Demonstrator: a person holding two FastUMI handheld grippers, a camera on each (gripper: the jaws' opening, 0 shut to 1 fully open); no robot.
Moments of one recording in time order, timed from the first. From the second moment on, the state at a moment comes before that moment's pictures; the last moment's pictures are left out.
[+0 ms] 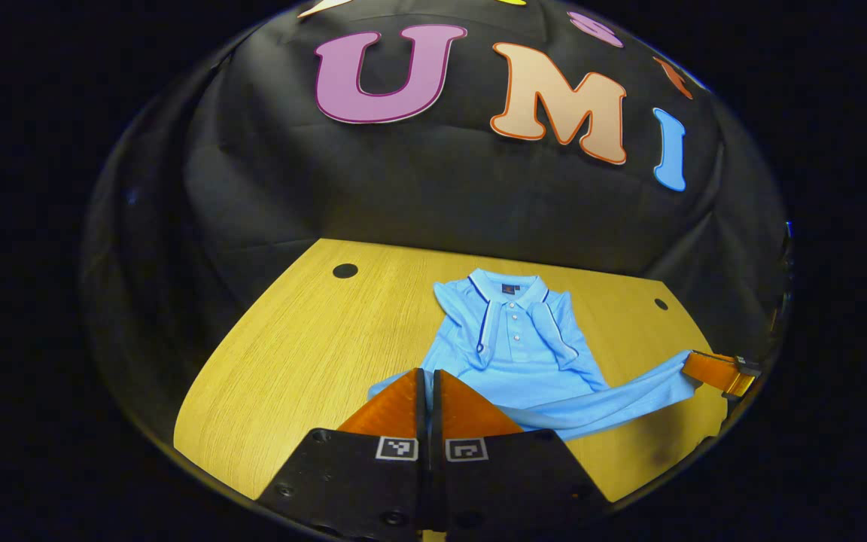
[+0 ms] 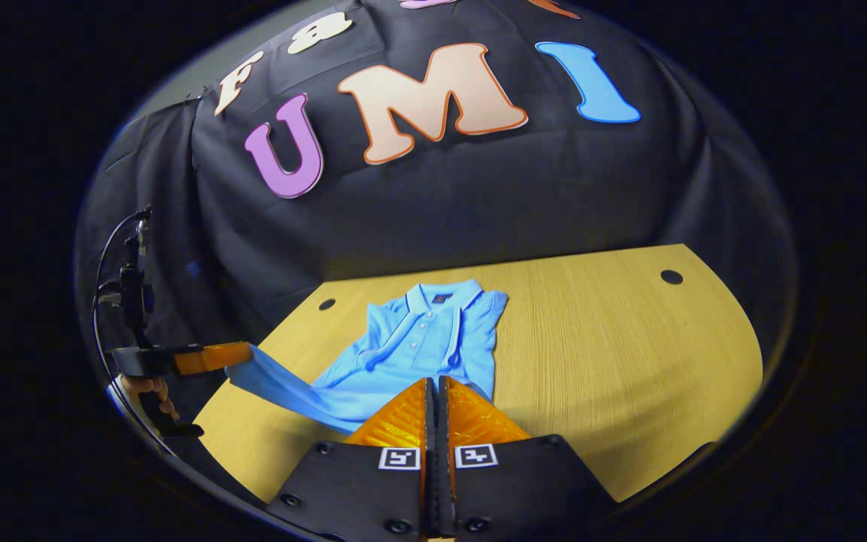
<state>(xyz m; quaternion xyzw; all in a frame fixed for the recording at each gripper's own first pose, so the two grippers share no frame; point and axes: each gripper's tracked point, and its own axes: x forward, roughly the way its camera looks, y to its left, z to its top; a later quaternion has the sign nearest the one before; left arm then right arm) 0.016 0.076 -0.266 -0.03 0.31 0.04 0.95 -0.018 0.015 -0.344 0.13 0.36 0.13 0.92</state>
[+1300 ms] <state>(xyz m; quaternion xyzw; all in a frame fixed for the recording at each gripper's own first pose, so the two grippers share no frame) 0.235 0.085 -0.270 -0.03 0.22 -0.06 0.97 0.170 0.010 -0.351 0.04 0.24 -0.03 0.97</state>
